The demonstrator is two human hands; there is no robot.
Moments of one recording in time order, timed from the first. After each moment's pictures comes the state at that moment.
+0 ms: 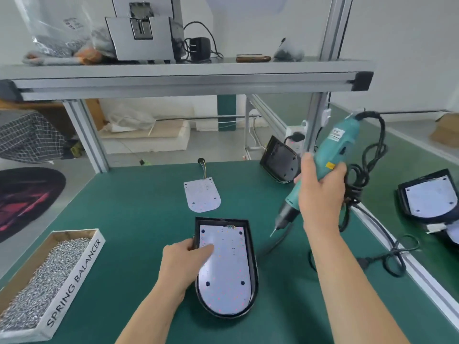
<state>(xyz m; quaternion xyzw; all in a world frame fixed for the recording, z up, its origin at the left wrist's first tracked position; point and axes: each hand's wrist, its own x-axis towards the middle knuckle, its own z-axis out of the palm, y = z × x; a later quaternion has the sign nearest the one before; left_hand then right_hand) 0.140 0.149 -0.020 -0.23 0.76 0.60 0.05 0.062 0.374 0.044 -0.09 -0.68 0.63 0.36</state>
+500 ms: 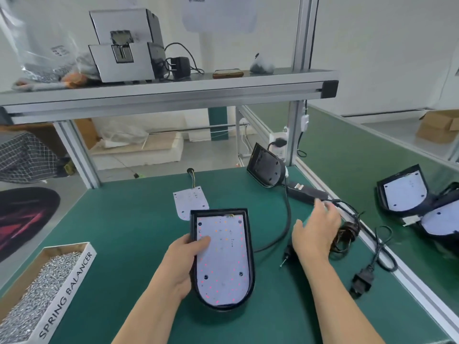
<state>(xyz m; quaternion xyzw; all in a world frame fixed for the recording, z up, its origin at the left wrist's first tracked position) 0.134 0.174 -0.004 -0.19 0.62 0.76 0.10 0.073 0.431 -0.043 -0.22 -0.87 0.35 0.25</state>
